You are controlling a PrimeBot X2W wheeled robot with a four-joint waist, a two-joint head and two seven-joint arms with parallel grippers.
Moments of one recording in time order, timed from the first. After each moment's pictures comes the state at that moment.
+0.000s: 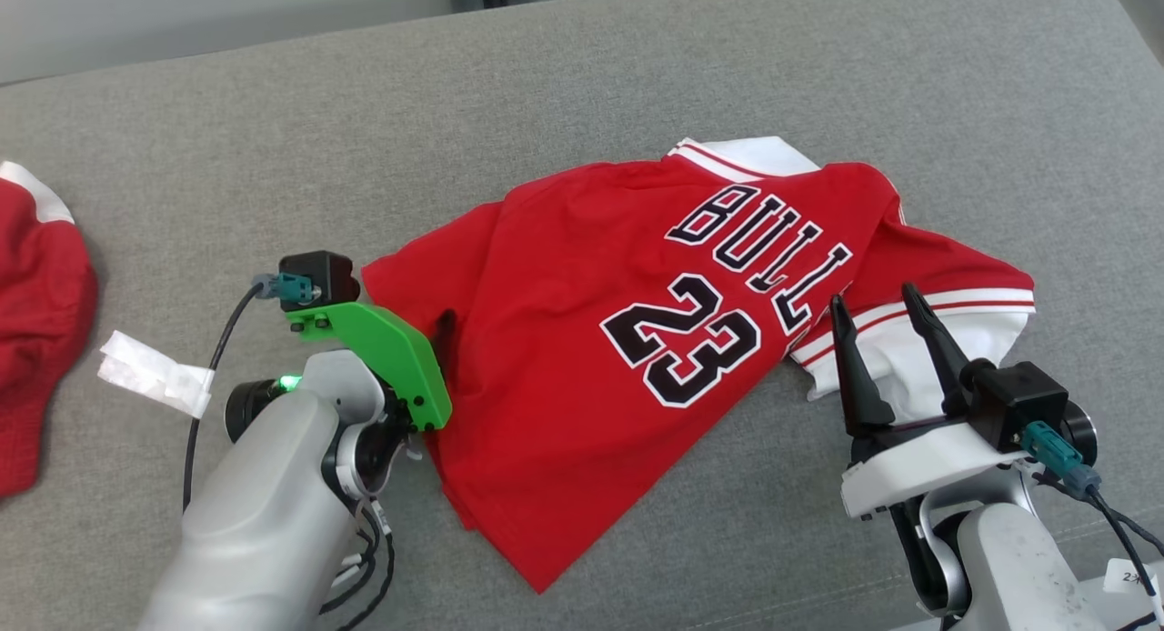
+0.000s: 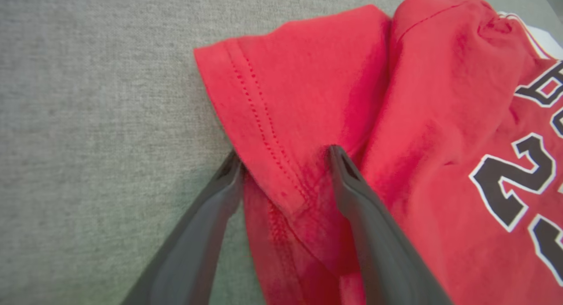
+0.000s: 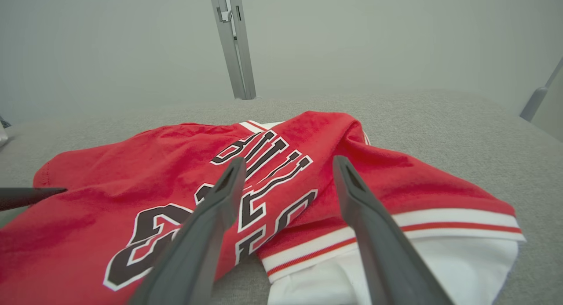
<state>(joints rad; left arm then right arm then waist) -0.64 0.20 -0.61 0.66 -0.91 0.12 0.26 -0.15 -0.05 0.07 0.14 0.13 0.13 -0.19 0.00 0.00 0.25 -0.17</state>
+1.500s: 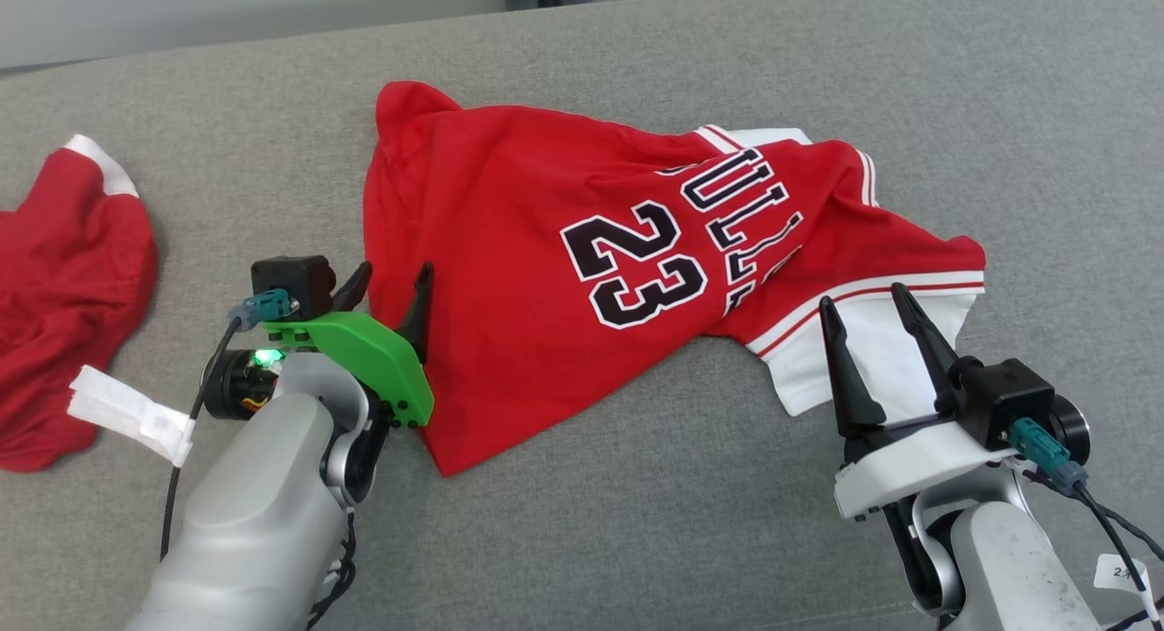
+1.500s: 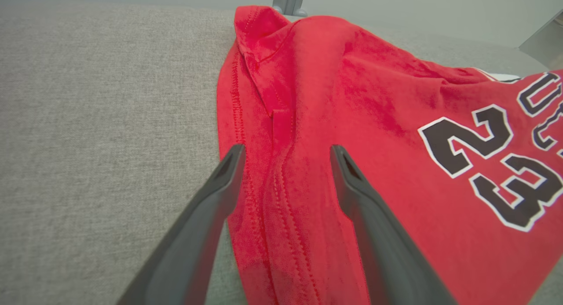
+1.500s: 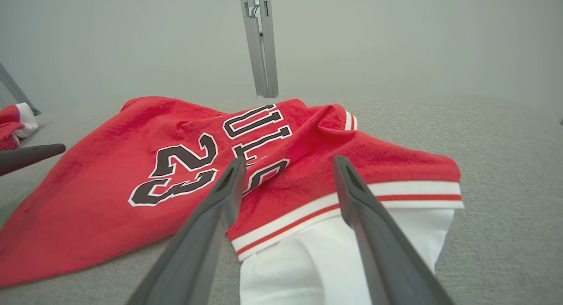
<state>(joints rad) -0.70 0.19 -0.65 0.84 -0.80 -0.03 -0.13 -0.16 -0.05 0.08 0.14 0.11 0.13 -0.18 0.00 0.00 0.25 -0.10</state>
